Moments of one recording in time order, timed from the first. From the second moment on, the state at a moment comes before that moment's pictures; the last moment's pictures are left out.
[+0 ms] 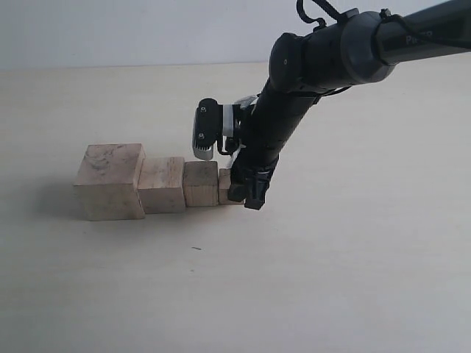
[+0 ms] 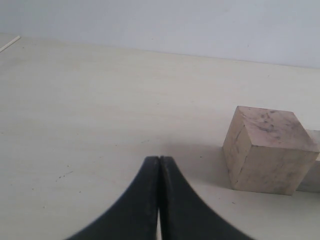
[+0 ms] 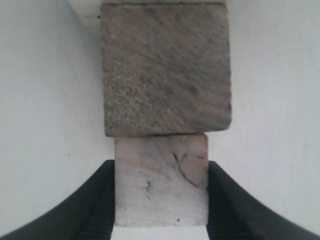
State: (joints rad) left arm 0.02 0.00 0.00 -0.10 0.37 0.02; right arm 0.70 2.15 -1.41 0.37 0.72 -1.22
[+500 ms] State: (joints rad) left arm 0.02 0.00 0.00 -0.10 0.37 0.02; right arm 0.70 2.15 -1.41 0.39 0.71 -1.22
